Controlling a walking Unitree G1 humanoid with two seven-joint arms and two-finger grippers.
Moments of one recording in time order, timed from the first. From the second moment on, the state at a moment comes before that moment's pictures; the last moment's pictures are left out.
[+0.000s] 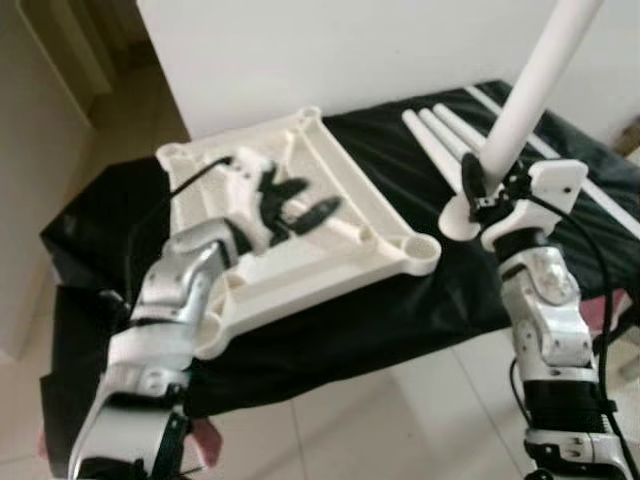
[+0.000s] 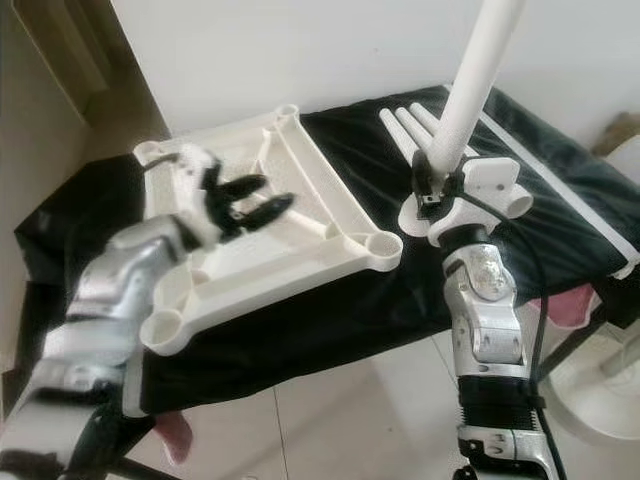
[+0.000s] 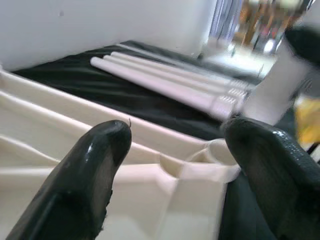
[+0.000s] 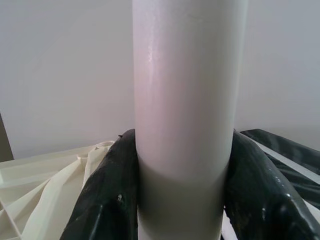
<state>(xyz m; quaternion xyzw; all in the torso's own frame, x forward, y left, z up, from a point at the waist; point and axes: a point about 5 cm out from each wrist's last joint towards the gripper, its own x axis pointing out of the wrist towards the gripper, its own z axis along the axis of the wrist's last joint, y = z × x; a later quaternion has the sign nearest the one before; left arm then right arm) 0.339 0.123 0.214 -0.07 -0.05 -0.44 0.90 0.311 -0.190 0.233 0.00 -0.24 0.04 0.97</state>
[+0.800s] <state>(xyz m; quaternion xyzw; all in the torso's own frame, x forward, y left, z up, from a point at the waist) 0.284 0.108 0.193 -0.09 -0.02 -0.52 0.85 0.314 -0.188 0.234 0.00 -0.24 0.04 0.97</state>
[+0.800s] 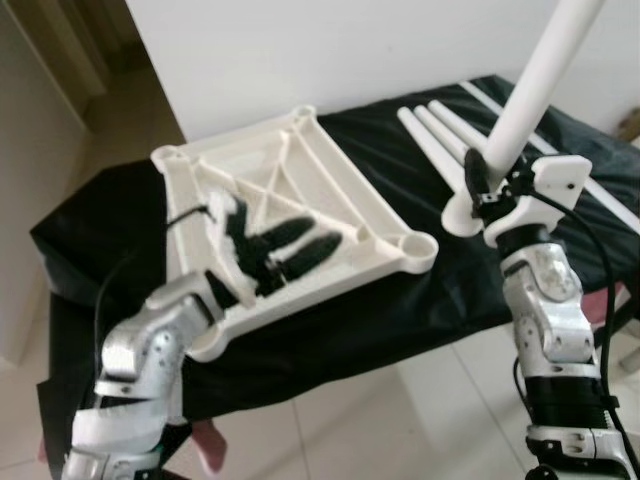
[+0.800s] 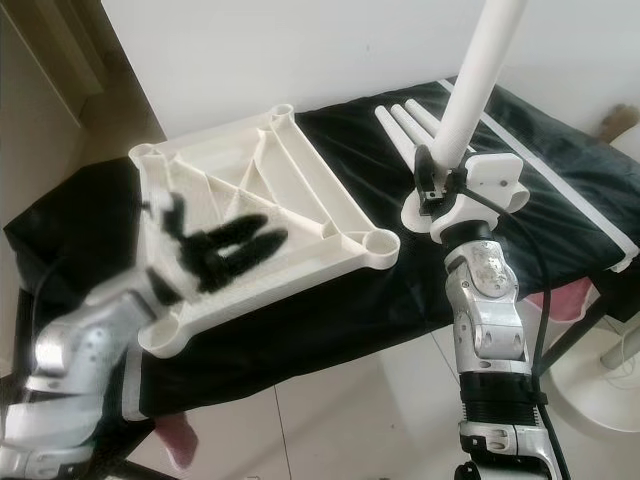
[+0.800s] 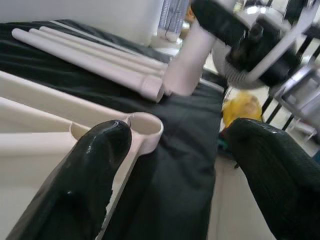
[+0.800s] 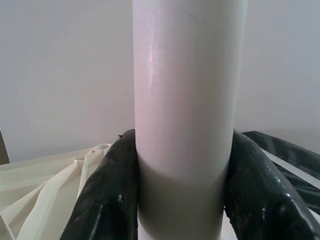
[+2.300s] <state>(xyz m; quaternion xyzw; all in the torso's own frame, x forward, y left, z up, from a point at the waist) 0.285 0.033 0.171 0.11 0.01 -0.53 0.84 0.333 -0.165 0.224 0.02 -0.23 0.09 0.97</state>
